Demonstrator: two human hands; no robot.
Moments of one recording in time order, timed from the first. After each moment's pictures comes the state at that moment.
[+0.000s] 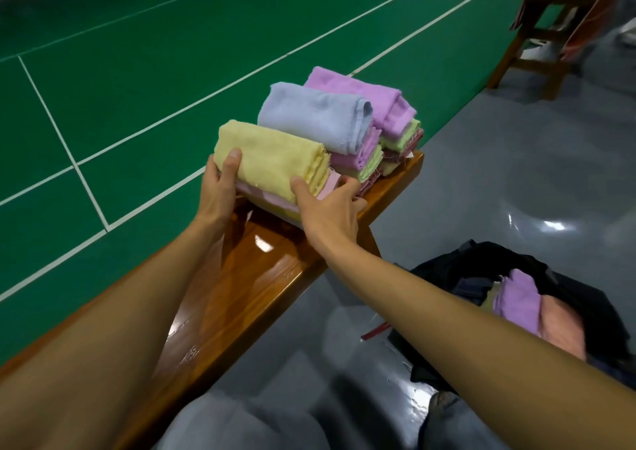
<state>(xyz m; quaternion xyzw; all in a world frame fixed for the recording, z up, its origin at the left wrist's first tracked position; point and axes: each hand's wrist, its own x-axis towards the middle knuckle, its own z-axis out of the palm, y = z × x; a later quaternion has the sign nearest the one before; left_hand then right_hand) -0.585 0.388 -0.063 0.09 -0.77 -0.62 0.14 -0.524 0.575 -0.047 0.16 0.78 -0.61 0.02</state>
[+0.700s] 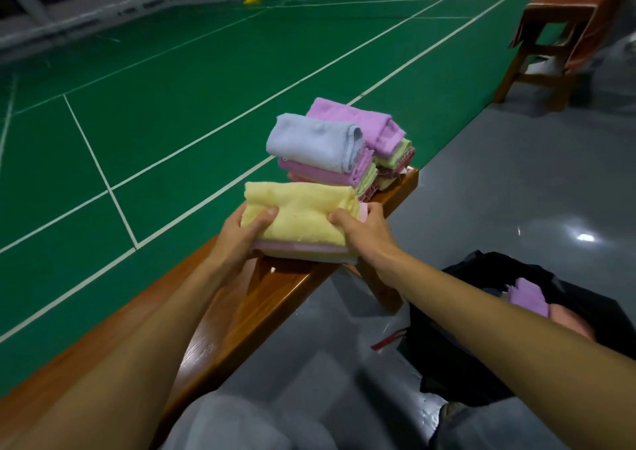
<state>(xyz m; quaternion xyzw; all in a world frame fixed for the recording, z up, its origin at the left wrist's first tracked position) -0.505 0.411 -0.046 0.05 -0.76 -0.65 0.00 -0.513 0.652 -0.059 0.10 0.74 -0.65 0.11</state>
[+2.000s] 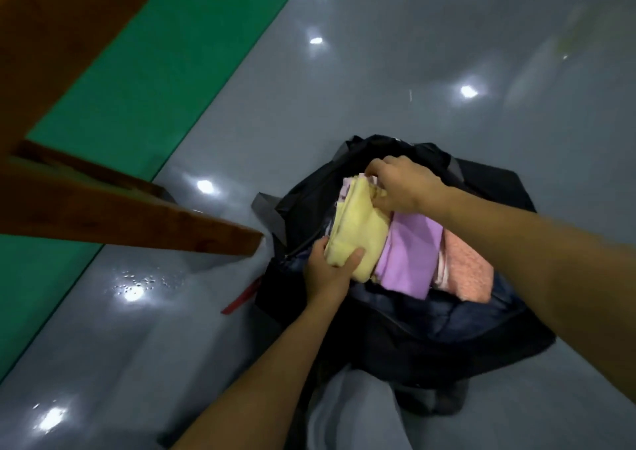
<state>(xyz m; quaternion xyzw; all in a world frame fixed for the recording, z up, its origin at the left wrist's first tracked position) -0.523 0.822 -0.497 0.18 -0.79 -0.55 -0.19 -0.632 1.019 -0.426 -0.02 0.97 -0.11 0.21</state>
